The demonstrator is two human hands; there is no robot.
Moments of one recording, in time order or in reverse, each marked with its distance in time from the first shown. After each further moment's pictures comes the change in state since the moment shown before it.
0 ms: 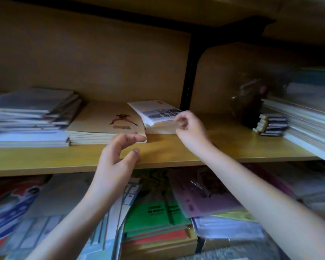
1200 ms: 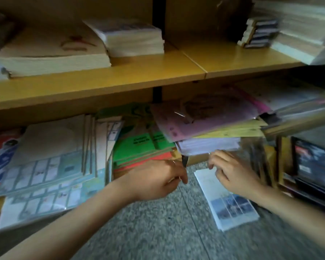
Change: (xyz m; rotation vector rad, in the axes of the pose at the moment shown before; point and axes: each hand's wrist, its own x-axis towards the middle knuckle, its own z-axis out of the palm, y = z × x) left_hand -0.100 -0.092 0.075 0.644 -1.138 0.387; right_hand -0.236 0.193 -0.056 -0.500 -0.384 -0.227
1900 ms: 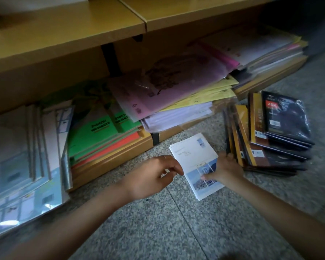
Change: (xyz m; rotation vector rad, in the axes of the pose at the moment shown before) left_hand 0.051 0.004 0.086 -0.428 -0.110 -0.031; right_hand -0.077 0.052 0.076 -0.083 -0.447 1.199
